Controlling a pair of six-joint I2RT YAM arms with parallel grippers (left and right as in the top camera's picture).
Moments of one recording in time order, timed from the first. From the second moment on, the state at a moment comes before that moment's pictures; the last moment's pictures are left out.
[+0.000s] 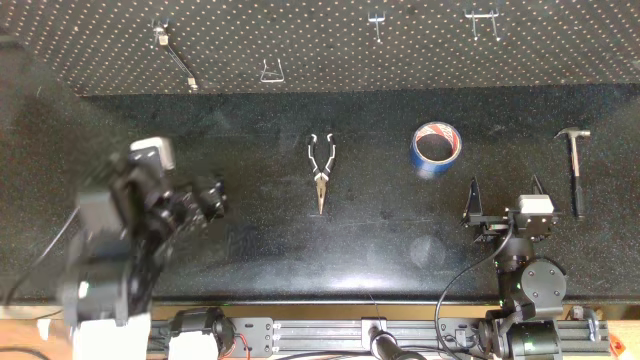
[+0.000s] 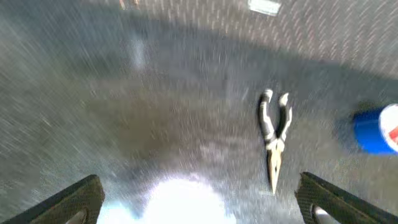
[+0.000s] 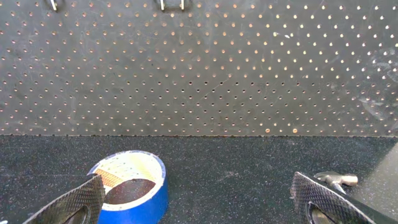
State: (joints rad) left arm 0.11 0.81 0.97 -0.97 0.19 -0.19; right arm 0.05 0.01 0.01 -0.06 0.05 -0.01
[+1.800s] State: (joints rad) left arm -0.54 1.84 1.36 -0.85 -0.08 -0.55; right arm 0.05 0.01 0.01 -0.06 0.05 -0.01
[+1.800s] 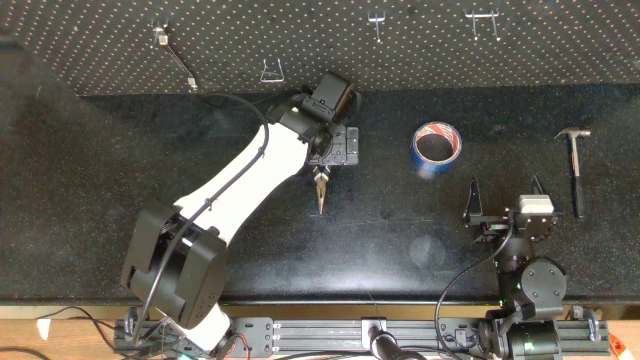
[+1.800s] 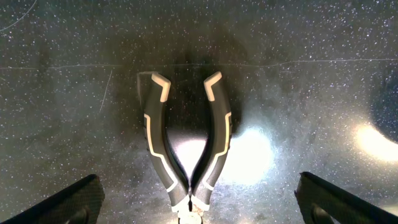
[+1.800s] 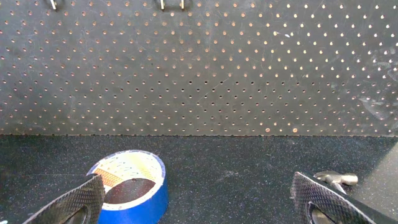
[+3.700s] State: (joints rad) left arm -0.51 1.95 1.36 -0.80 -0.07 -0.59; right arm 0.05 0.01 0.01 -0.06 0.05 -0.01
